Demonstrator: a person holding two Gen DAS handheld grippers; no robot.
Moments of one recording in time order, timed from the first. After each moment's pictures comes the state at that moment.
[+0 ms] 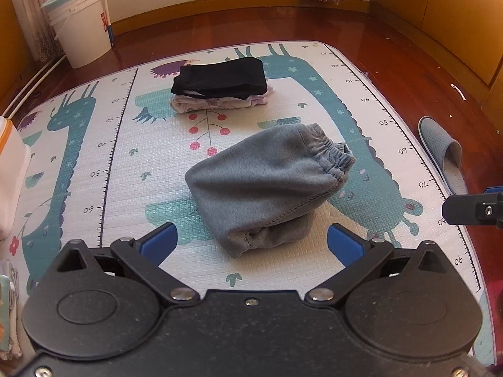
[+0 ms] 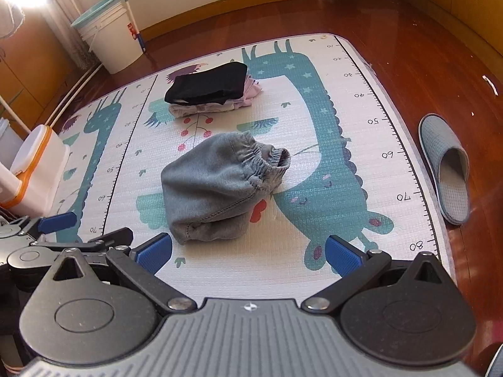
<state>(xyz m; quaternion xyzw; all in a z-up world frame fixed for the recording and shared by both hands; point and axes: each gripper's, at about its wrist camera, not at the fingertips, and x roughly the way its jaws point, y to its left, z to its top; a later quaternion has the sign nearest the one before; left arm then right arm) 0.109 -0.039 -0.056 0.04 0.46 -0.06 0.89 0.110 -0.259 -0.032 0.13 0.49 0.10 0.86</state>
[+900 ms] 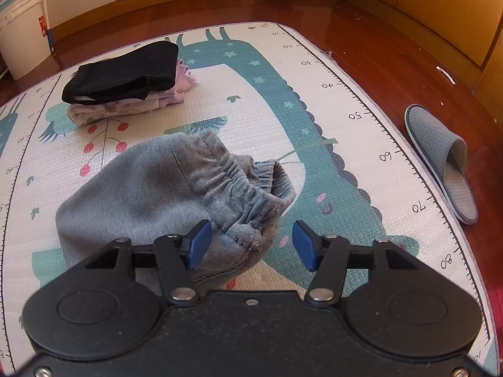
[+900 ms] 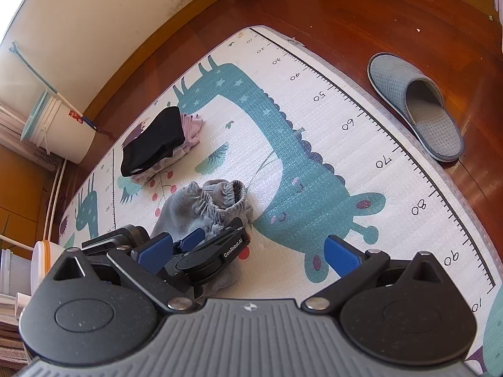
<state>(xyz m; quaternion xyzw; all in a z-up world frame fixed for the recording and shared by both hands) 0.219 -0.159 -0.170 0.05 0.46 -0.10 0.88 0.147 -0.332 -0.067 0.32 0.48 0.00 0.82</state>
